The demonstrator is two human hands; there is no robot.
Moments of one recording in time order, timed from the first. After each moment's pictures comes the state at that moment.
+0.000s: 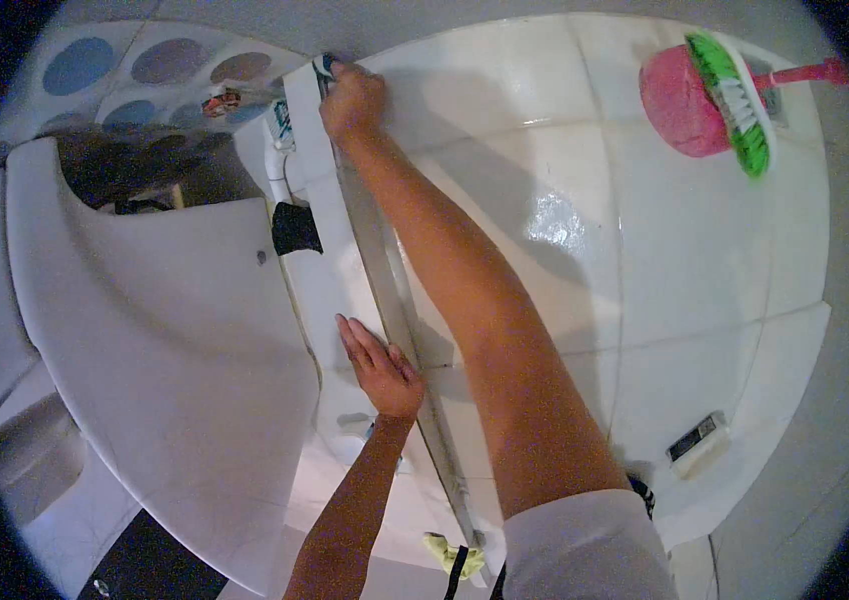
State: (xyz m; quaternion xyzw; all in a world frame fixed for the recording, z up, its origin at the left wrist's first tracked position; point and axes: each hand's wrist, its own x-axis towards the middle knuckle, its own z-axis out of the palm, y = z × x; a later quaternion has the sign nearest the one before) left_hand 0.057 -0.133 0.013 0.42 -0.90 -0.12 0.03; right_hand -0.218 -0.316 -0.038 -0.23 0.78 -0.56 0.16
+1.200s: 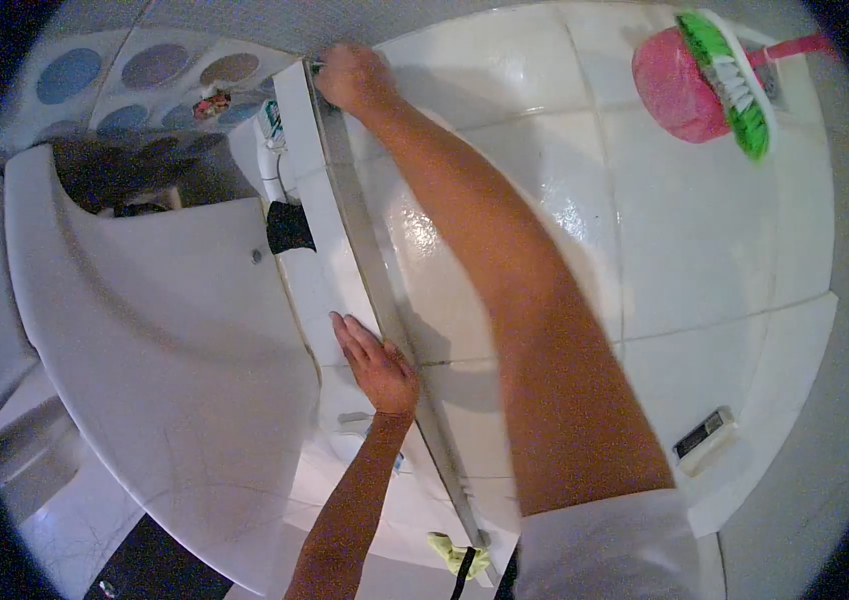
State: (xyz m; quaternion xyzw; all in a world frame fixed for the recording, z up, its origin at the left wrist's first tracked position) left_hand 0.057 -0.137 0.007 0.41 -0.90 -0.12 0.02; right_hand -0.254 -0.319 -0.050 -0.35 0.81 -0.46 0.12
